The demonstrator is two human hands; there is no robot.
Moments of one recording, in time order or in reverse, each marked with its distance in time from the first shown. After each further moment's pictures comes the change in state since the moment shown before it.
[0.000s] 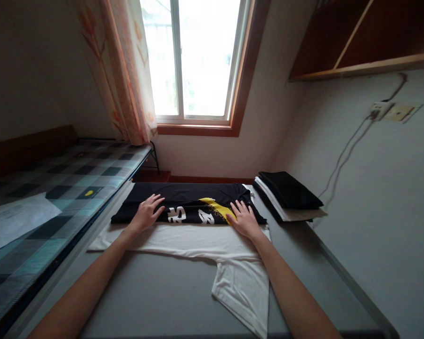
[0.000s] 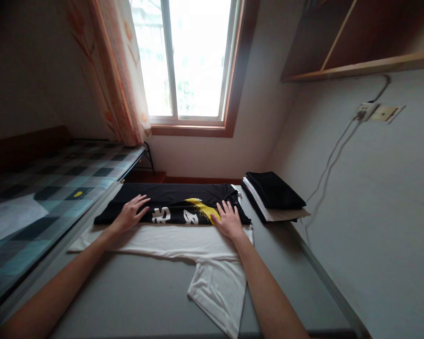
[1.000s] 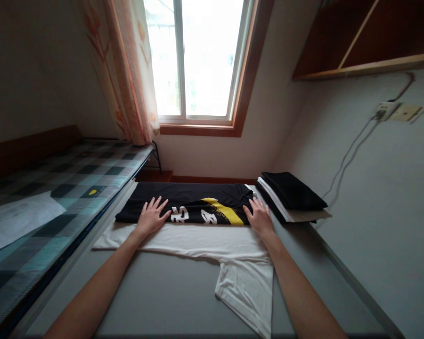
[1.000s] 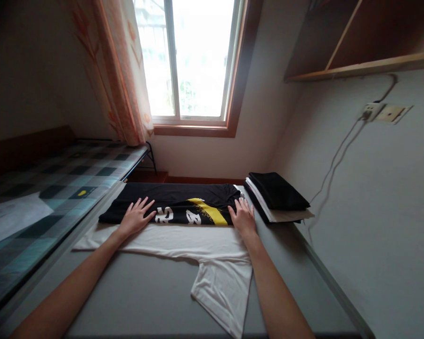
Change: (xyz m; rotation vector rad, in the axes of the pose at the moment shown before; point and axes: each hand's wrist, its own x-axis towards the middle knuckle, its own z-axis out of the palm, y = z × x) left_hand -0.012 0.017 0.009 0.155 -0.110 -0.130; right_hand 0.000 0.031 -0.006 0.060 0.273 0.178
